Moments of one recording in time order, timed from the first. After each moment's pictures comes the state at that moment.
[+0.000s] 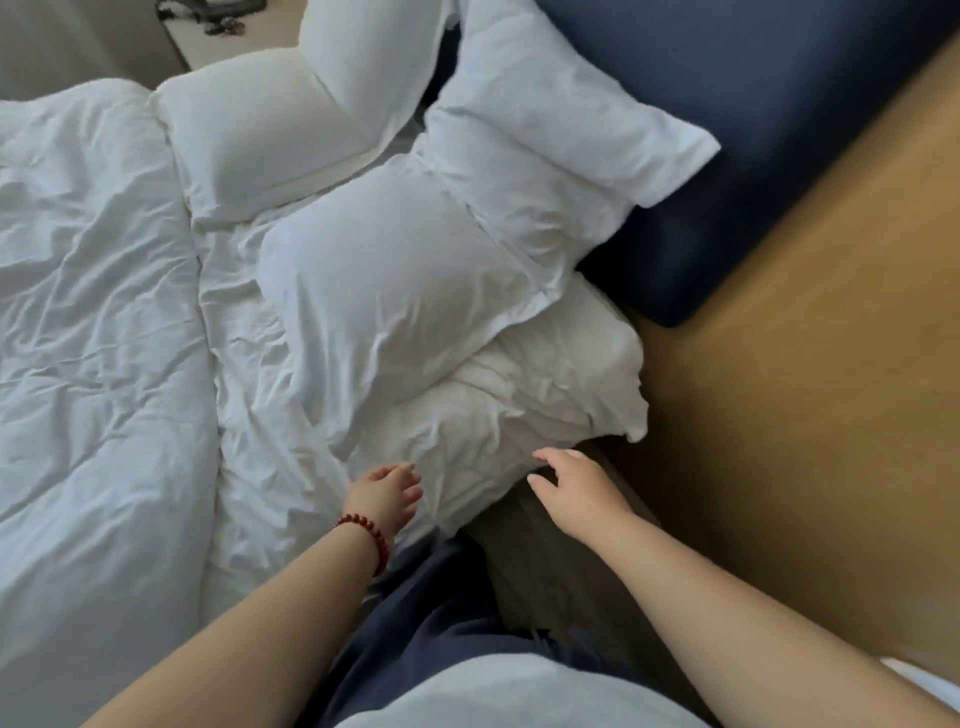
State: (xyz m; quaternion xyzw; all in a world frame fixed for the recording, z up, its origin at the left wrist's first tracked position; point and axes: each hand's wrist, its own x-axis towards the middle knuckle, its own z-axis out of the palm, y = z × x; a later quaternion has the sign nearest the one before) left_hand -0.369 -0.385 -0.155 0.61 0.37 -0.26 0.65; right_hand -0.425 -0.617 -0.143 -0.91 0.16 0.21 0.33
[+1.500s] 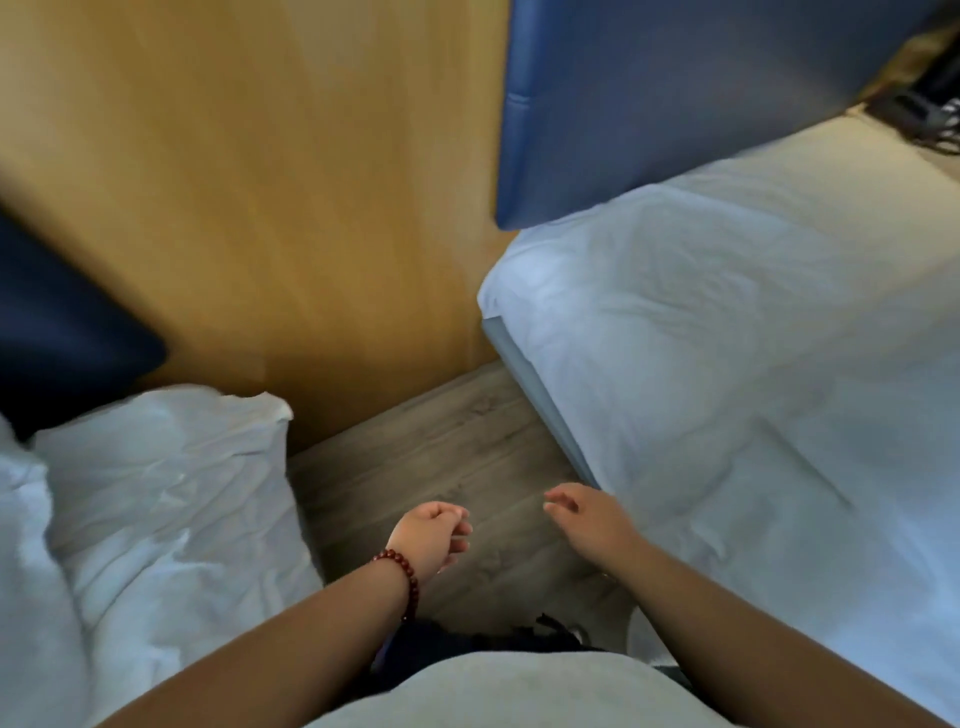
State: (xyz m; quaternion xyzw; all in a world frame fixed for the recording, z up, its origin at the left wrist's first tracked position) left_hand -0.565 -0.487 -0.120 0.69 -0.29 -0.64 0.15; right_hand -0.781 -0.467 -0.131 -0.52 0.74 -0.08 0.42
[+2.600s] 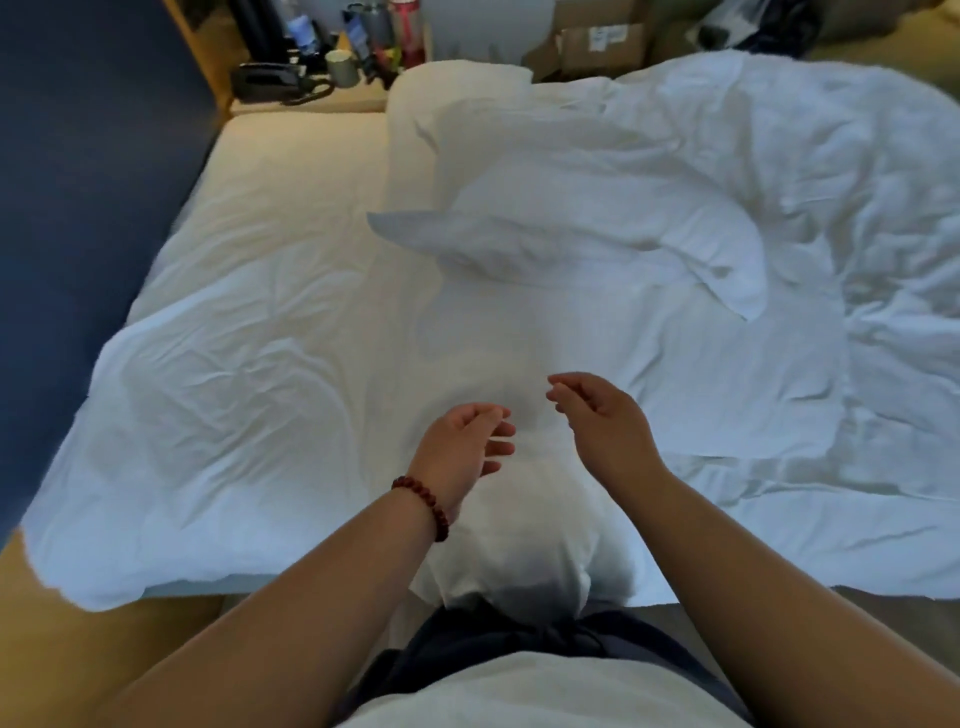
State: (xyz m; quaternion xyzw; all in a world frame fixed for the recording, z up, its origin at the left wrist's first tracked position) left_hand -1.044 -0.494 -0.039 0.33 -0.63 -0.70 -0.09; right_hand -1.102 -0.341 -0.045 -0.01 0.83 -0.54 0.13
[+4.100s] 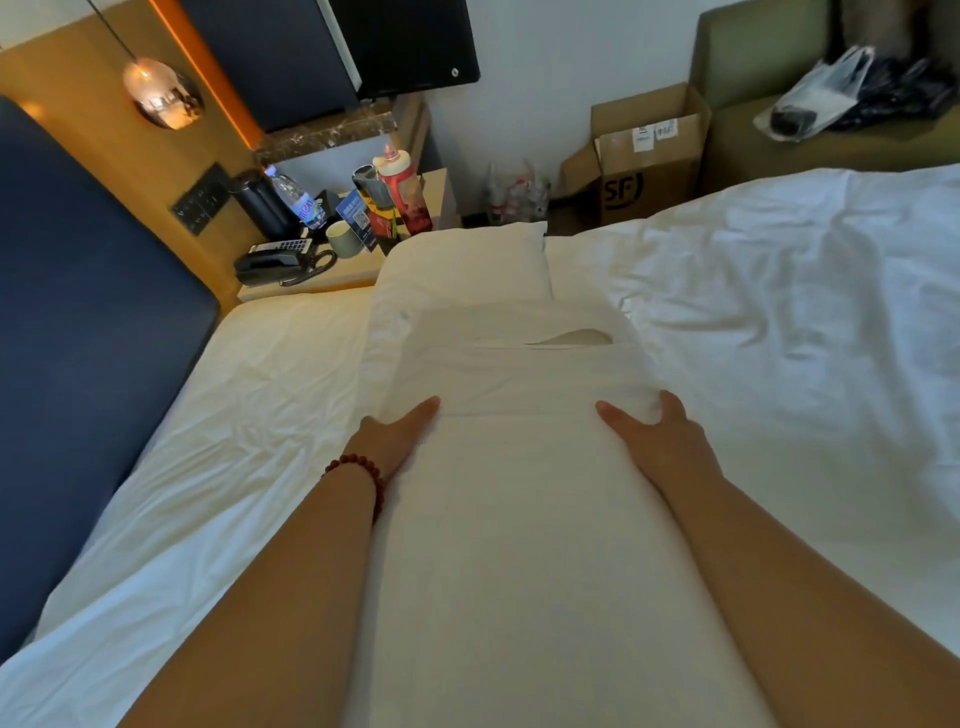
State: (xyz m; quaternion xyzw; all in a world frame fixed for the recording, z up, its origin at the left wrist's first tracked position) left_hand -1.558 -0.641 -0.048 0.48 -0.77 -0.41 -0.07; right_hand -1.658 -0.358 -0.109 0.11 0.87 -0.41 0.23
